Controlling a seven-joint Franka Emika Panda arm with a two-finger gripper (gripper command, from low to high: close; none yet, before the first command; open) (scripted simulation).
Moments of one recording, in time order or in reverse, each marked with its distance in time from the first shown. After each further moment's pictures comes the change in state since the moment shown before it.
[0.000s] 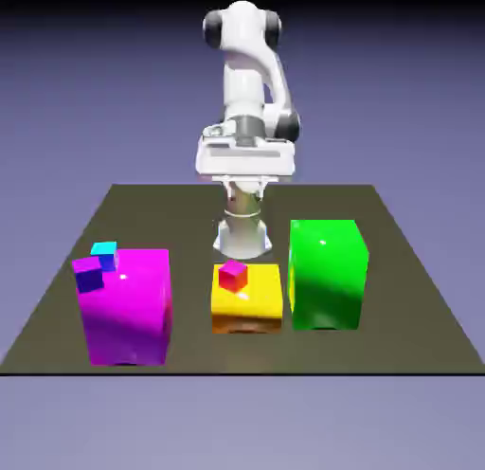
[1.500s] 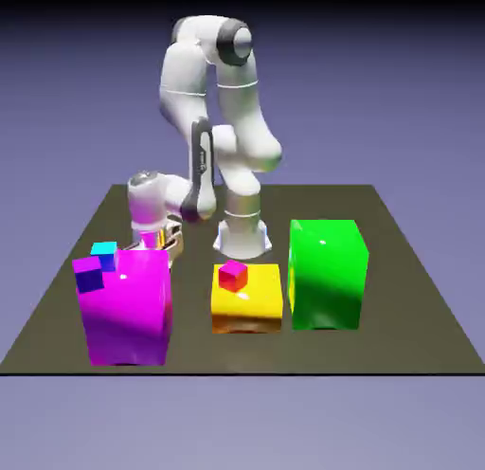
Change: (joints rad) arm -0.723 0.769 0.051 -0.012 0.088 0.018 1.394
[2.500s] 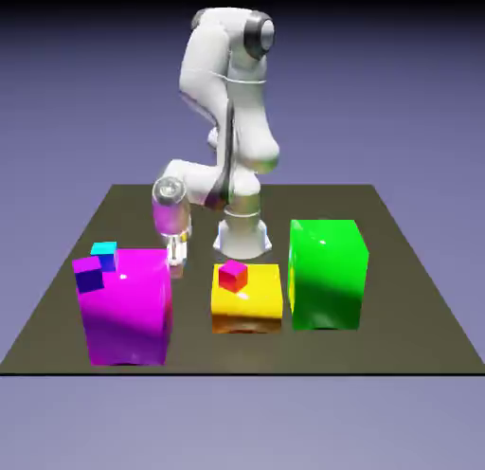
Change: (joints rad) arm -0.025 -0.397 0.297 0.022 -0.346 -0.791 -0.187
